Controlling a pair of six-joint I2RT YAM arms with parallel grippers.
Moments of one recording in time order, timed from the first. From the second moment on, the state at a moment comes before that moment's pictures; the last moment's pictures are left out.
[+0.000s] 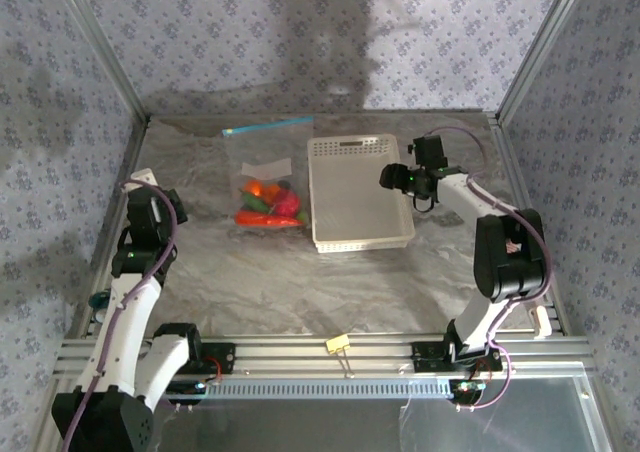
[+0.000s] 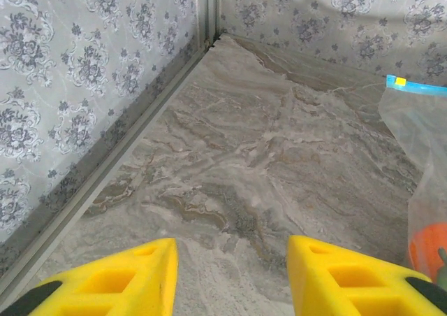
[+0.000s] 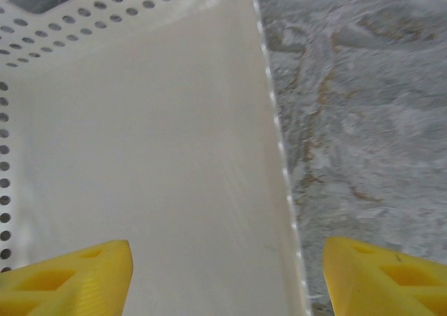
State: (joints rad) left arm -0.02 0.82 0.70 -0.36 -0.35 -0.26; right arm 0.18 1.71 1.14 -0.33 -0.17 0.41
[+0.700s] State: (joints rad) left arm 0.01 0.87 0.70 -0.37 -0.34 -0.27; right arm 0.20 1.76 1.16 -0.28 -0.26 0.47
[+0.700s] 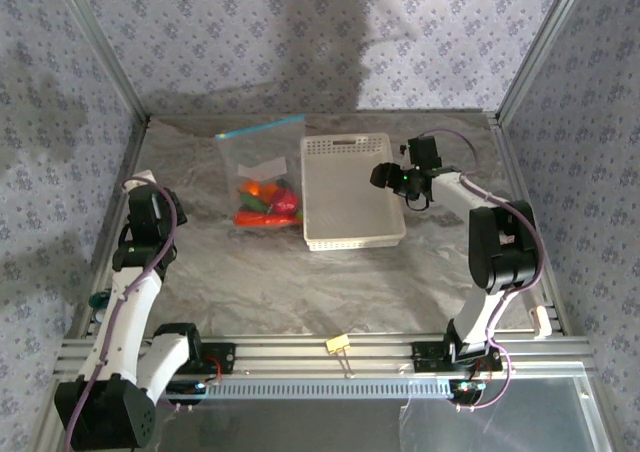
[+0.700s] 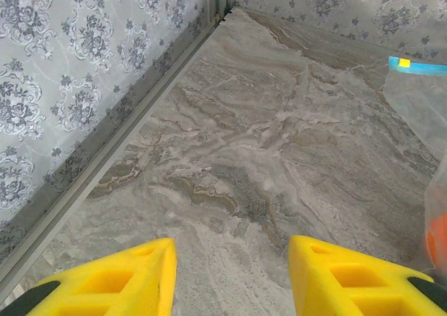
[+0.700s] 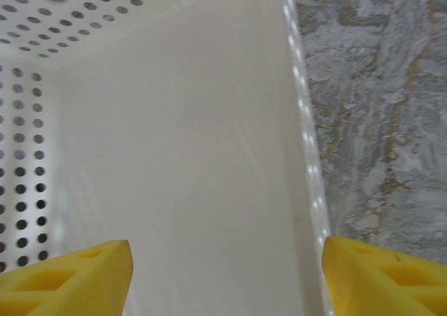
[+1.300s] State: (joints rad) left arm 0.02 0.83 0.56 -0.17 -0.25 -0.21; right arm 0.22 0.99 0.92 -0.22 -0.02 0.26
